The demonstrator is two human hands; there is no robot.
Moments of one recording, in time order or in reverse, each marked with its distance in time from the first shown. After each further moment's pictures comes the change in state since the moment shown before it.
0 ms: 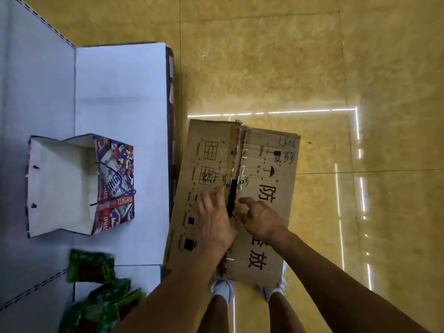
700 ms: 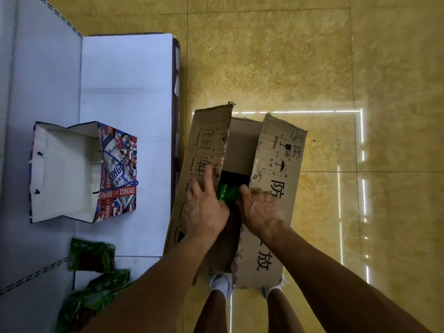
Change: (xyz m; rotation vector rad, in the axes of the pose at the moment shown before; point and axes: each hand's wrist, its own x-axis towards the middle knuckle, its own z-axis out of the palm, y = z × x) left_hand 0.004 -0.010 -0.021 0.019 0.097 -0.104; right_hand -0.006 -0.014 0.004 -0.603 0.131 -0.074
